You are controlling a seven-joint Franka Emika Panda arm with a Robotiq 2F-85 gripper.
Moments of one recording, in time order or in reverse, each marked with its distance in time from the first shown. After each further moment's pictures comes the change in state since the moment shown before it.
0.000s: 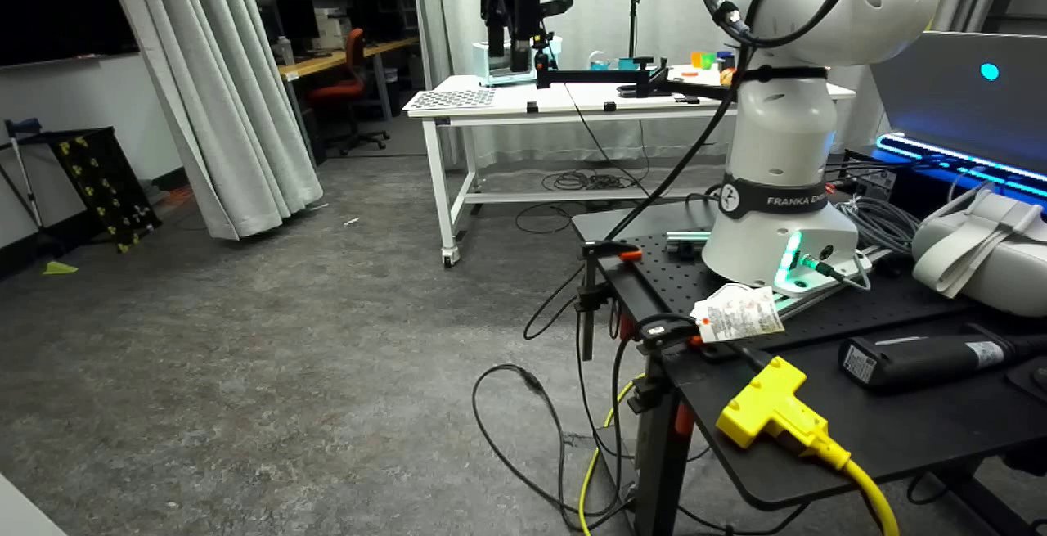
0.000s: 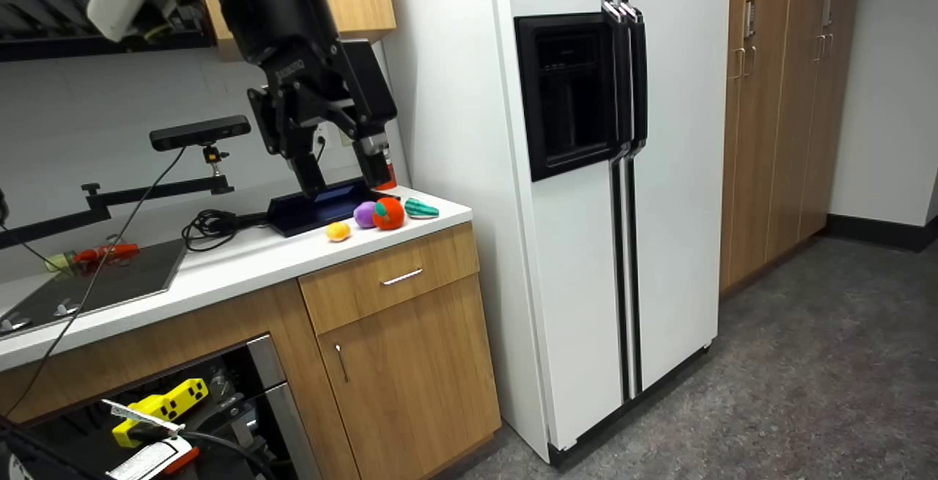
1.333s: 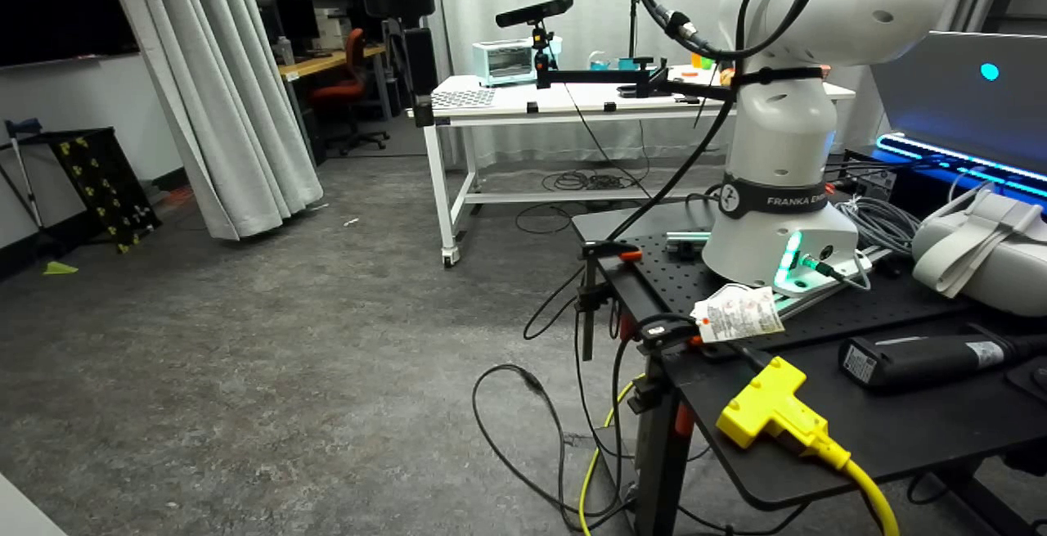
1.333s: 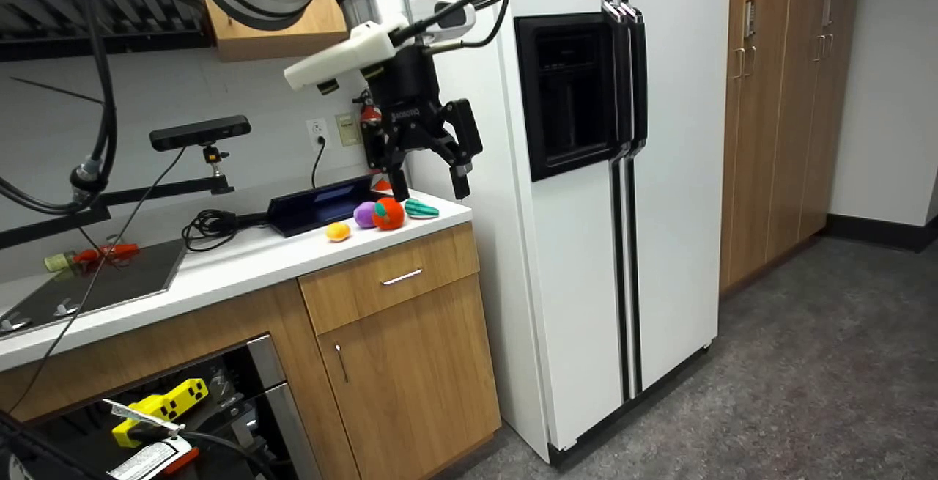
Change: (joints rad) arm 0.100 0.465 0.053 0.253 0.149 0.166 0.001
